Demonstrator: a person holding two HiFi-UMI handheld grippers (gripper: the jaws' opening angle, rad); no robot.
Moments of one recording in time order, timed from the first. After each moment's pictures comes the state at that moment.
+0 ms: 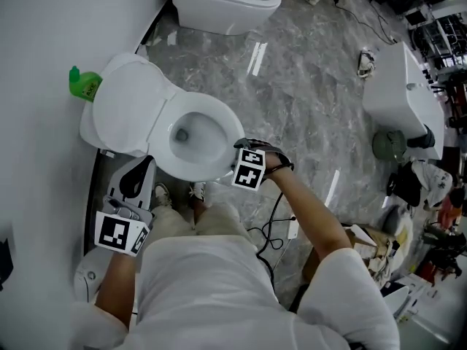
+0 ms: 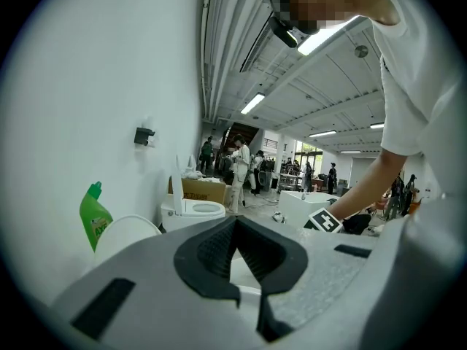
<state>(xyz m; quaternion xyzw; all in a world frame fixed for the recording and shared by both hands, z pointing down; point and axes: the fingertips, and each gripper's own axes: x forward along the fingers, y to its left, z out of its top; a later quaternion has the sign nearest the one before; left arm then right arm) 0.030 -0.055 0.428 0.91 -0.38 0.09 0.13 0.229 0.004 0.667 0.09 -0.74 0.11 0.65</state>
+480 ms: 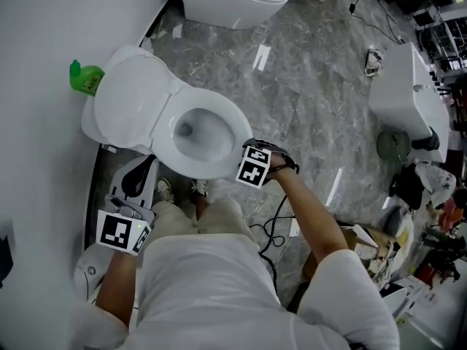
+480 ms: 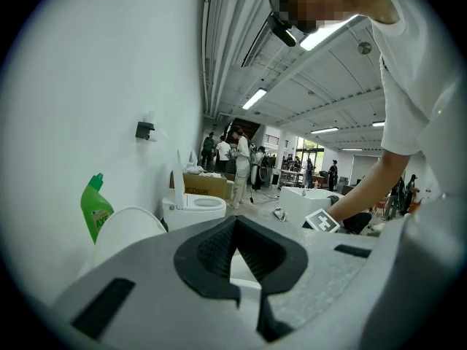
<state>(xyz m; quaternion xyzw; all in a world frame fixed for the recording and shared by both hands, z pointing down) 0.026 -0.054 0.446 0.91 -0.38 0.11 0.14 0.244 0.012 0.693 0.10 -0.72 0.16 0.67</state>
